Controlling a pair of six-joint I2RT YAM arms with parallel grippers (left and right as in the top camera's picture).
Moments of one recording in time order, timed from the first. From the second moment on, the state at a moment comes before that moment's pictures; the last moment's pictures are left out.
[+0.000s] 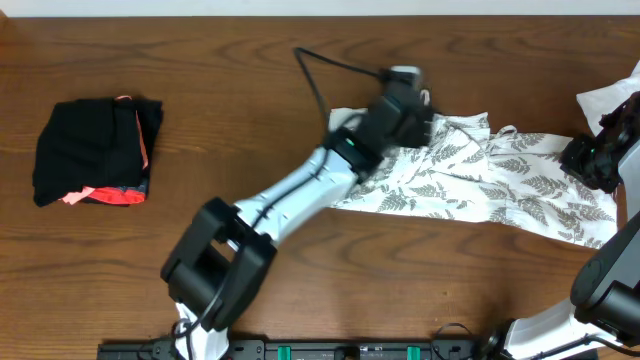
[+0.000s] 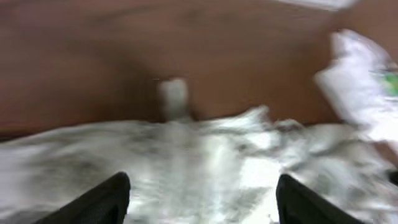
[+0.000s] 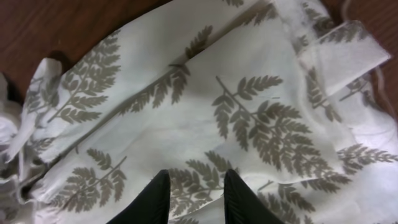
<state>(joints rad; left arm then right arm) -0.72 1.96 1.44 -0.12 -0.03 -0.56 -0.50 1.79 1.28 -0.76 -0.07 0.17</state>
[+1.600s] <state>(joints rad) -0.32 1.96 1.44 -0.56 0.23 -0.45 0.18 1.93 1.29 -0.46 -0.14 0.18</state>
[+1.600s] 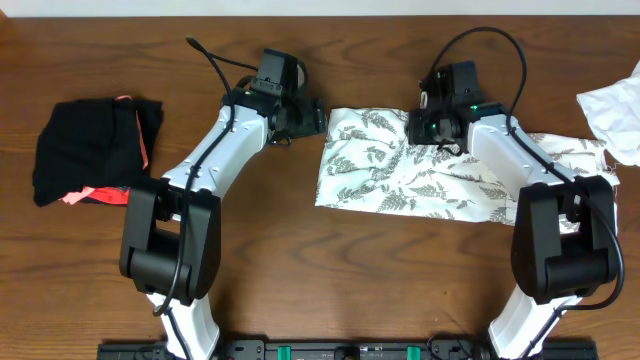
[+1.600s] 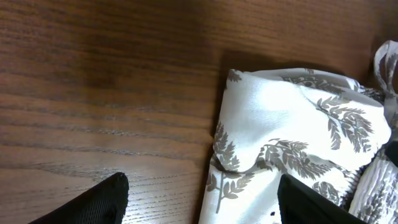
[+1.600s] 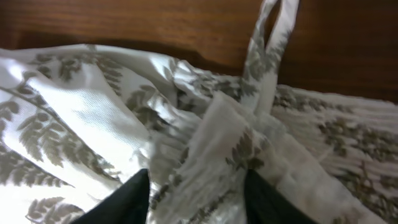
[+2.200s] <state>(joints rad) -0.32 1.96 1.44 -0.56 0.23 -0.45 0.18 1.93 1.29 -0.51 -0.10 0.22</state>
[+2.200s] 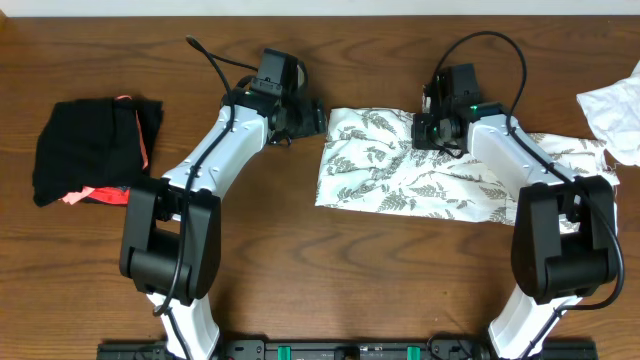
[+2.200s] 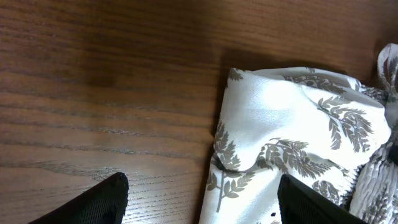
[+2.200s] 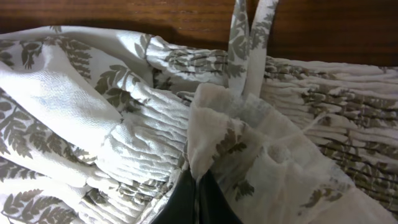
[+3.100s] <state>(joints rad) -0.32 1.96 1.44 -0.58 0.23 -0.45 0.13 1.56 1.17 -0.99 0.08 0.54</state>
